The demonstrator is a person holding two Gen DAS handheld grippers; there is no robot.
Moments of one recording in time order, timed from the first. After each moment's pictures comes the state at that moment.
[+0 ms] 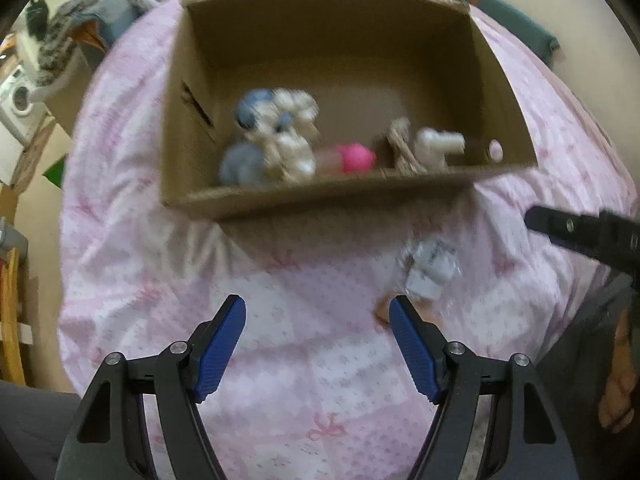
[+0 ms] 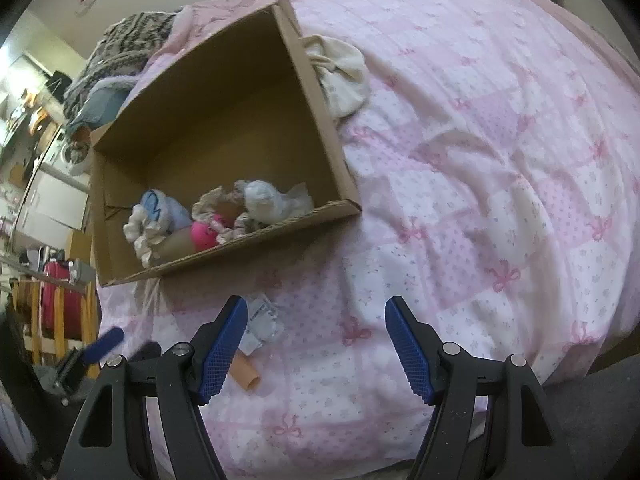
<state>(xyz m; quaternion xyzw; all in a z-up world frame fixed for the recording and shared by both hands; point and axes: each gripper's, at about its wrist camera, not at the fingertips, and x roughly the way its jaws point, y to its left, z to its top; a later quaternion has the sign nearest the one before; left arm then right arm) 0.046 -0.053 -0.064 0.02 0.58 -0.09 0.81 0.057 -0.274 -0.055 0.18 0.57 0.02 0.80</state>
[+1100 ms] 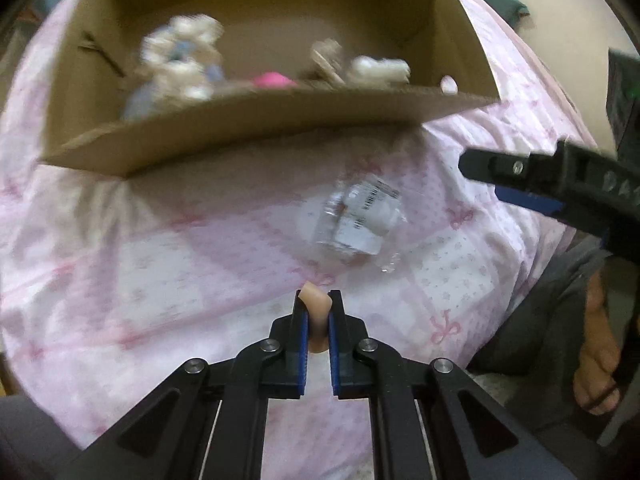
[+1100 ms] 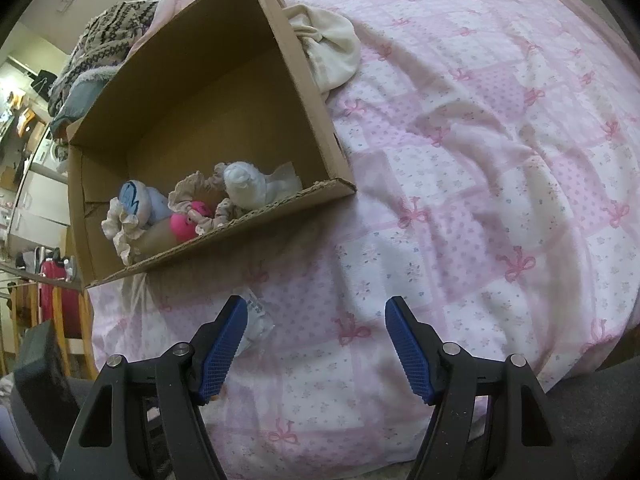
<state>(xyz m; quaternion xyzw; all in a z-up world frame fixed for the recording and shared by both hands) 0.040 -0.073 -0.086 -0.01 0.63 -0.17 0.76 0.067 -0.274 -0.075 0.19 0.60 0.02 0.78</state>
